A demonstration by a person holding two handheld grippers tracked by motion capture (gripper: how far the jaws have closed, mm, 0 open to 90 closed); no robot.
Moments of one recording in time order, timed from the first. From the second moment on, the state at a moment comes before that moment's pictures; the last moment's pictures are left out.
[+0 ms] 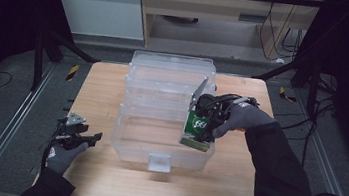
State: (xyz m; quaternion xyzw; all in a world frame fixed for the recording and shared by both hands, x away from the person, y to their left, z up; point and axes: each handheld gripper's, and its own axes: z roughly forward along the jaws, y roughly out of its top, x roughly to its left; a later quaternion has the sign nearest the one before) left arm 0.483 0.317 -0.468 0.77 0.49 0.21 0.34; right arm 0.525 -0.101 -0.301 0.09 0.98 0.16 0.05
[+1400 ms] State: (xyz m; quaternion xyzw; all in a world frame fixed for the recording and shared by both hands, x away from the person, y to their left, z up) left arm 0.483 0.318 -0.469 0.77 0.49 0.22 0.34; right arm 0.526 -0.087 -0.345 0.00 1.00 0.09 0.05
